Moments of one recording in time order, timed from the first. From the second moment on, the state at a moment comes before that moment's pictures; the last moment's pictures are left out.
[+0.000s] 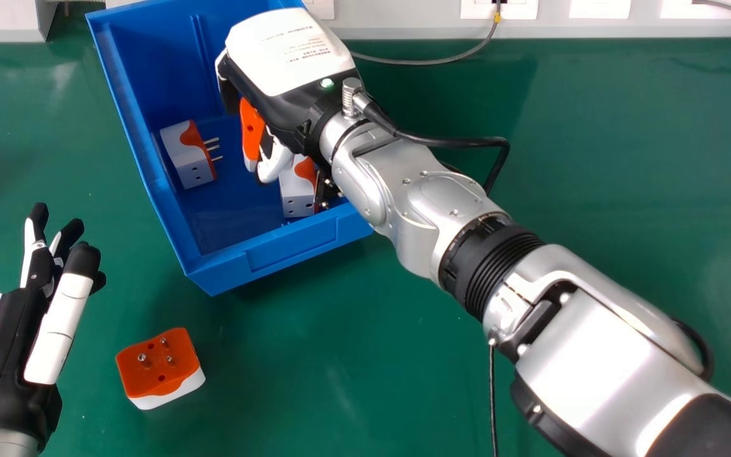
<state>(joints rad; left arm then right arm) 0.31 0.28 0.34 0.01 -0.16 -0.23 -0.24 -1.20 0.16 0.64 1.20 -0.86 0.00 -0.21</state>
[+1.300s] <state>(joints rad) 0.31 0.29 0.39 0.12 -0.18 -0.29 -0.28 -0.67 -0.14 0.67 0.18 -0.95 0.07 -0.17</state>
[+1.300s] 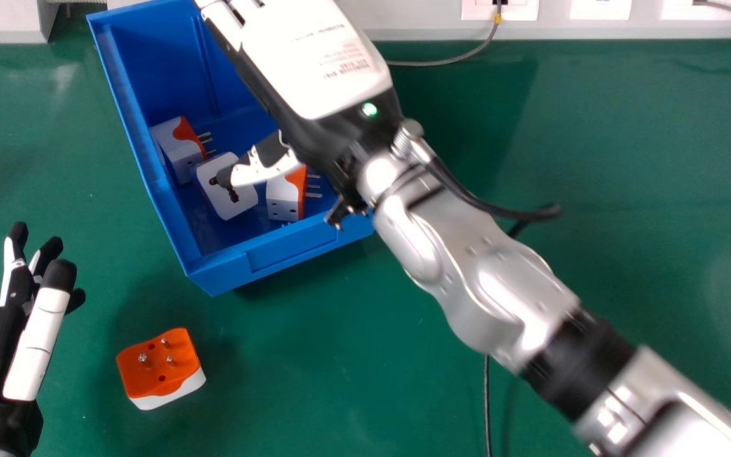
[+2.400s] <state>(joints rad) 0.34 0.28 0.41 0.13 -0.19 -0.34 -0.28 -0.10 -0.48 0.51 -0.24 -0.91 -0.54 -0.13</state>
